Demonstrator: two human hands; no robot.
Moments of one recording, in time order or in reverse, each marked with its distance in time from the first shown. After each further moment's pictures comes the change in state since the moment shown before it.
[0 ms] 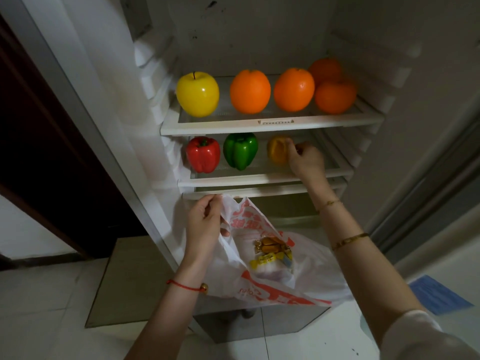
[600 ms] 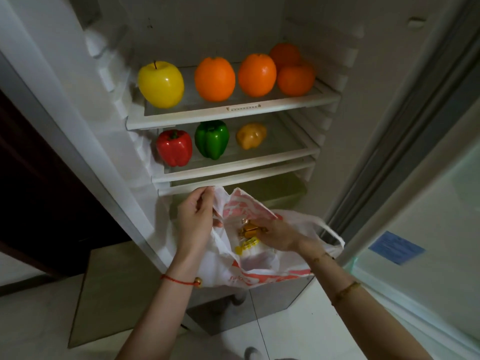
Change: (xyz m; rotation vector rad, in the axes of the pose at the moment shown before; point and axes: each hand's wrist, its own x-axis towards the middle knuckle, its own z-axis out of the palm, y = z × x) left_hand -0.012 -0.007 0.007 0.033 -0.114 0.046; right_hand -0.129 0.122 0.031 -0.352 -0.690 -0.150
